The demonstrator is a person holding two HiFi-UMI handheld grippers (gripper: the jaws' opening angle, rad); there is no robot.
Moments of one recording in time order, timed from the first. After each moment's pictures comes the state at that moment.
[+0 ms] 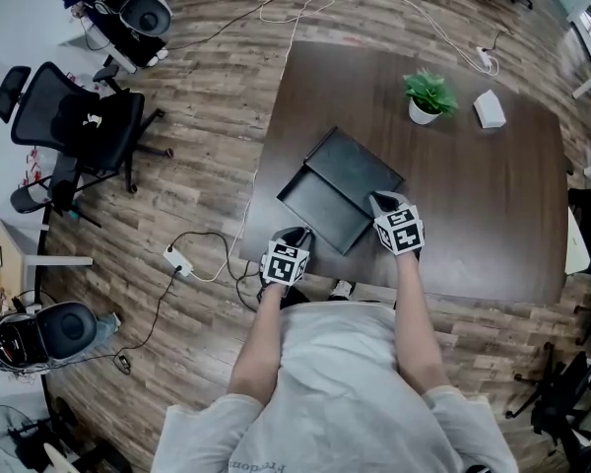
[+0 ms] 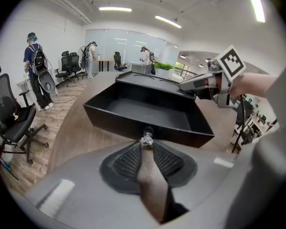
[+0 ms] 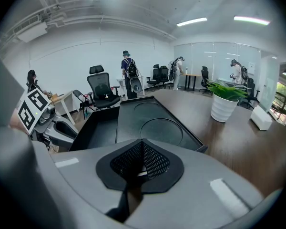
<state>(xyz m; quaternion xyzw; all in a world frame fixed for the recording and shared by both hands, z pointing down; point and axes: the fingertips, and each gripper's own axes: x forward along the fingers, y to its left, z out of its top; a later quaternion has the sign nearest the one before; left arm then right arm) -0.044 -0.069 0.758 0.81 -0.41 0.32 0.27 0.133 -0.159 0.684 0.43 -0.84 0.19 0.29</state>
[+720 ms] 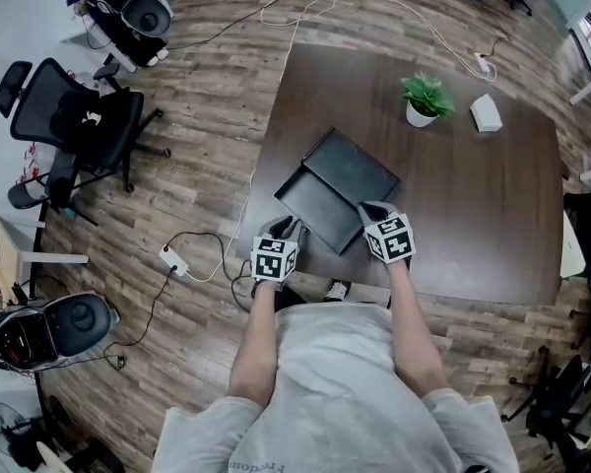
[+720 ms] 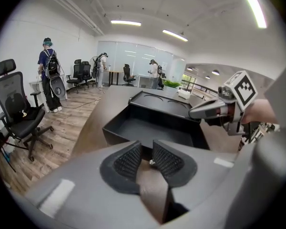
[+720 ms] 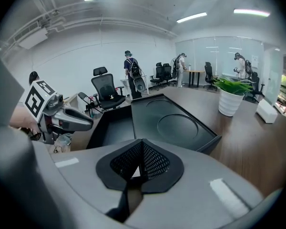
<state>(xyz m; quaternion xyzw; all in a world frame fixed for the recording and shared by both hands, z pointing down) -0.062 -0.095 0.710 0.80 -0.48 0.26 0.26 0.111 -0.134 0.682 0.40 -0.85 0.21 0.28</state>
